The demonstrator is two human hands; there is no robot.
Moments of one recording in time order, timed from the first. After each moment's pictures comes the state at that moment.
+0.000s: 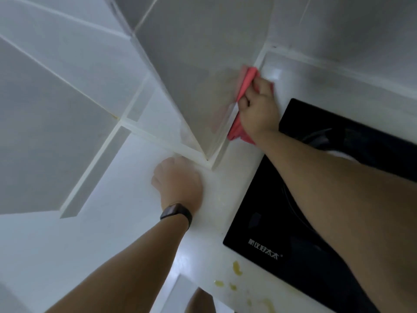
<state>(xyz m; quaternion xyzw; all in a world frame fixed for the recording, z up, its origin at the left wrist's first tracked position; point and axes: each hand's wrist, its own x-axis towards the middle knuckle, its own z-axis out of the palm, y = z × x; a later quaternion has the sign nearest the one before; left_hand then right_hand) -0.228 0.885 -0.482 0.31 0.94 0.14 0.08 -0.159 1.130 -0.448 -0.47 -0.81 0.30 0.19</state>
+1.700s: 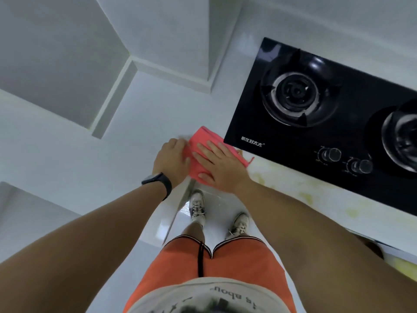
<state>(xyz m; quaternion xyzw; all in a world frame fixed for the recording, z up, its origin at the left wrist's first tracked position) -0.196 0.699 -0.405 0.47 0.83 0.14 0.27 -0.014 0.786 -0.473 -0.19 -0.97 0.10 -0.04</state>
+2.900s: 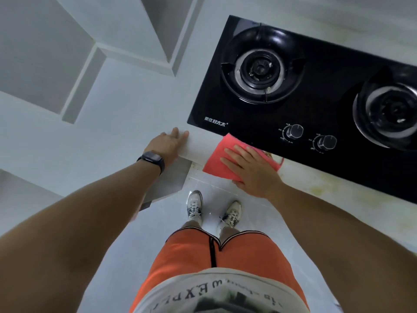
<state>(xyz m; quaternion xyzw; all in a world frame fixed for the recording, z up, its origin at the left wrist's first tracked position) -0.117 0.742 -0.415 0.60 0.72 -0.24 0.25 0.200 0.814 -0.474 -0.17 -0.98 0.05 -0.09</state>
